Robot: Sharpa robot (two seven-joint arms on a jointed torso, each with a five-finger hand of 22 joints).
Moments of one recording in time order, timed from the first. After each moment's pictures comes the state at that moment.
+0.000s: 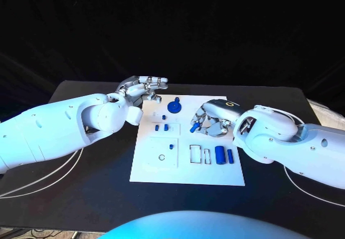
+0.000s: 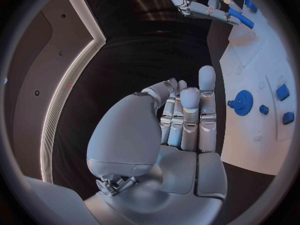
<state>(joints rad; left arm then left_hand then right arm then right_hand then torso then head) 1.19 -0.83 0.00 1.50 0.04 -0.24 0.25 1.40 -0.11 0.46 -0.03 0.15 1.06 0.17 0.14 0.08 1.15 0.09 0.23 0.12 1.27 0.00 1.10 0.69 0.16 1.28 0.10 0.47 1.02 1.15 -0.83 -0.02 1.76 -1.59 -0.23 -0.20 1.33 -0.05 0.47 -0.08 0.07 1.14 0.12 0.12 0.11 1.21 0.06 0.20 0.08 1.46 -0.02 1.23 1.08 0.14 1.31 0.07 1.14 0.75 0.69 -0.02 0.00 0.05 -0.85</state>
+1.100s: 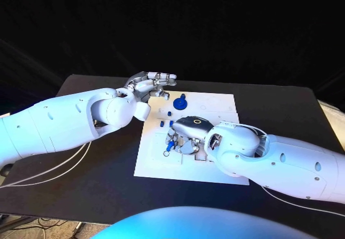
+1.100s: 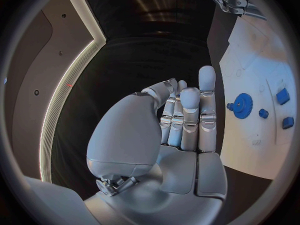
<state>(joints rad) 1.19 -0.82 0.00 1.49 0.04 -0.23 0.25 1.40 -0.11 0.46 -0.03 0.15 1.06 0.17 0.14 0.08 1.15 0.09 0.23 0.12 1.27 0.00 1.10 0.69 0.16 1.28 0.10 0.47 1.02 1.07 -0.62 -0.05 1.71 -1.68 -0.16 -0.20 1.33 -0.05 0.47 -0.08 0.07 1.14 0.12 0.12 0.11 1.21 0.06 0.20 0.08 1.46 -0.02 1.23 1.08 0.14 1.31 0.07 1.14 0.75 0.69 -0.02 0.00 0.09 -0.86</state>
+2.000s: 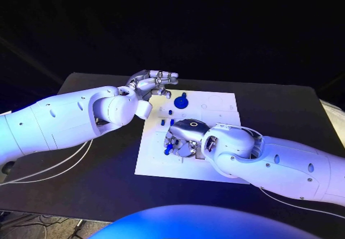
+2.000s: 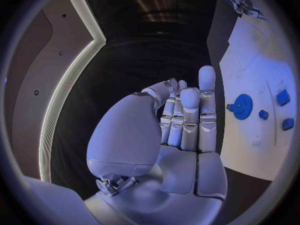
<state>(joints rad) 1.19 -0.82 0.00 1.49 0.04 -0.23 0.25 1.40 -0.11 0.46 -0.03 0.15 1.06 0.17 0.14 0.08 1.15 0.09 0.24 0.12 1.27 0.01 1.10 0.69 0.16 1.28 0.10 0.46 1.02 1.05 -0.58 -0.05 1.68 -1.69 -0.13 -0.20 1.32 -0.05 0.47 -0.08 0.07 1.14 0.12 0.12 0.11 1.21 0.06 0.19 0.08 1.46 -0.02 1.23 1.08 0.14 1.31 0.07 1.14 0.75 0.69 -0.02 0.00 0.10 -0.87</state>
